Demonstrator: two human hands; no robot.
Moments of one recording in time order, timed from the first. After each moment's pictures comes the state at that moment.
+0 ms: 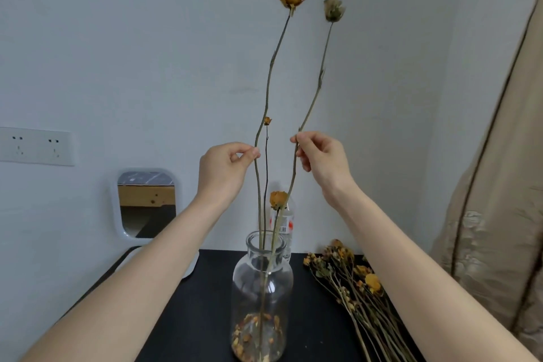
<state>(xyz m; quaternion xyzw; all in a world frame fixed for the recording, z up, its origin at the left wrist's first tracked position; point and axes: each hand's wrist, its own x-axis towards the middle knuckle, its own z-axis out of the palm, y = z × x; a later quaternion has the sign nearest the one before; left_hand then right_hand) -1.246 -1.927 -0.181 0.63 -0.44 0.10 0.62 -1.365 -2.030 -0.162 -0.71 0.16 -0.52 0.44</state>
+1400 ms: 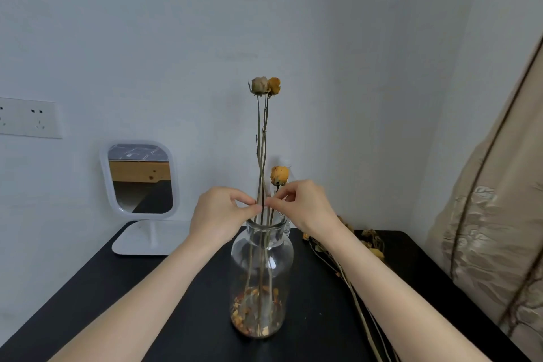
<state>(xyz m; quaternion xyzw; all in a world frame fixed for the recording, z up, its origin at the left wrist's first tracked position) -1.238 -1.928 -0.274 0.75 -0.42 0.01 0.51 -1.358 -2.024 -0.254 -0.86 0.29 -0.33 0.27</state>
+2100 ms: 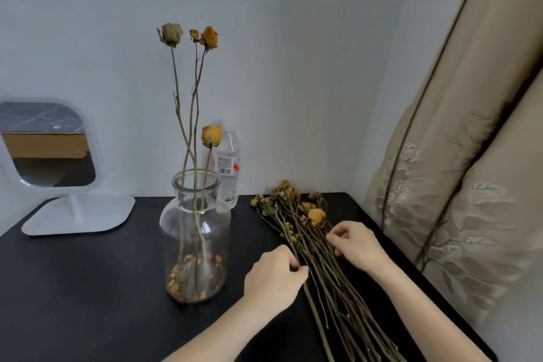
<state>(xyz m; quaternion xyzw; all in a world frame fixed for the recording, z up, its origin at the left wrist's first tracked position) -1.396 -1.982 -0.387 0.75 -0.54 -0.19 0.33 -1.528 -2.094 -0.360 -0.77 0.52 -0.22 0.28</state>
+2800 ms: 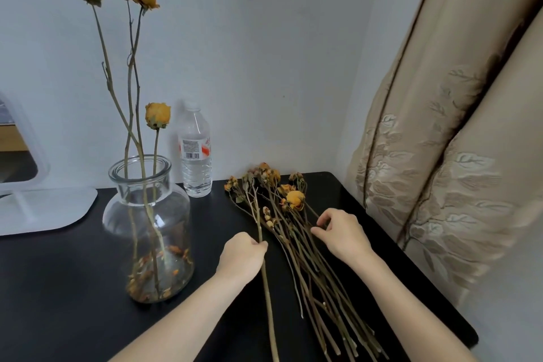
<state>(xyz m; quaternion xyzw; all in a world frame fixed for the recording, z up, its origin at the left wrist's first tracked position) -1.385 -2.025 -0.409 0.79 -0.41 -0.28 0.35 -1.540 -2.122 -0.390 -0.77 0.57 -0.19 0.19</state>
